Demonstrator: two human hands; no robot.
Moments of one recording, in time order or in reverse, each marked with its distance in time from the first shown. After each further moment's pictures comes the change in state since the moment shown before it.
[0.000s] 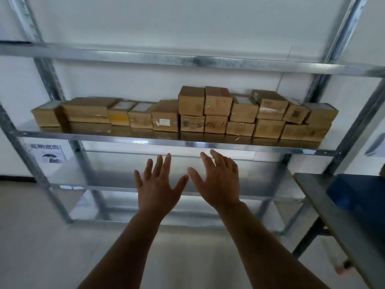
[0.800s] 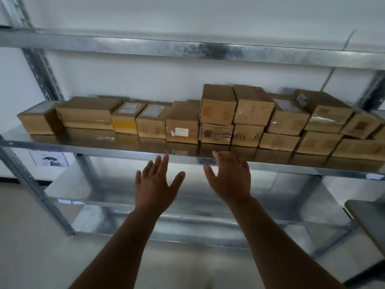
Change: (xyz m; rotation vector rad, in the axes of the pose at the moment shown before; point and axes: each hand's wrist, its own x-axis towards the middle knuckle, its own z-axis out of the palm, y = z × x) left_hand 0.194 -0.104 0.059 -0.041 -0.046 -0.049; right_hand 0.182 -0.007 0.140 -0.006 -0.046 -0.012
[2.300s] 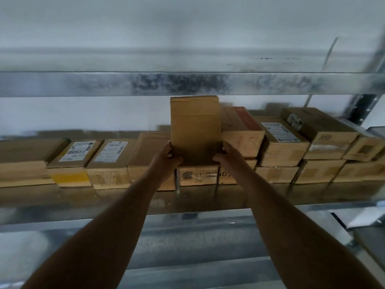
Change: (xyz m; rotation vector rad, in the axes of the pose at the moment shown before) left_hand 0.288 0.078 0.052 -0.966 -0.409 0.051; right_hand 0.243 0.111 0.041 0.820 -0.247 0.370
